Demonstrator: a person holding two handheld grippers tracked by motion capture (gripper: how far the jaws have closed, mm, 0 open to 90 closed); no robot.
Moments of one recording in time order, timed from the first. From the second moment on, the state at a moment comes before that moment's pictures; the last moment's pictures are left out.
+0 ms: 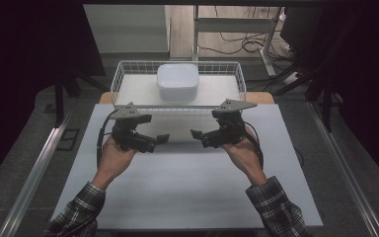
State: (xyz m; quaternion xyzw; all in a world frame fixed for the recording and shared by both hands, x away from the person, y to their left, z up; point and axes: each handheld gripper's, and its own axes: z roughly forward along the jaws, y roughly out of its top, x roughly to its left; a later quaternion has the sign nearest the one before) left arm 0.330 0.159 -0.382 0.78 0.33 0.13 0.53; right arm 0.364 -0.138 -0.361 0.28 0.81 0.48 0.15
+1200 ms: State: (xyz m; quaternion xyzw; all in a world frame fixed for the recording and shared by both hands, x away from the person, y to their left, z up) left arm 0.296 0.167 -0.447 0.77 0.35 0.12 0.52; right arm 0.329 -0.169 -0.417 0.30 0.82 0.46 0.19
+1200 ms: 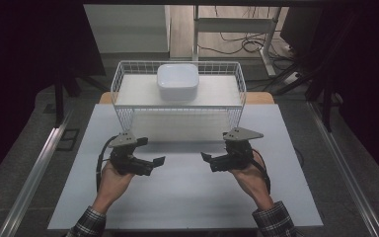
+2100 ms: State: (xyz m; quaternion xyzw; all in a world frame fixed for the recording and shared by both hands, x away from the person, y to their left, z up) left arm 0.258 0.163 -0.498 0.78 0.37 0.12 0.48; right arm 0.304 -0.183 -0.459 0.31 0.83 0.43 0.19
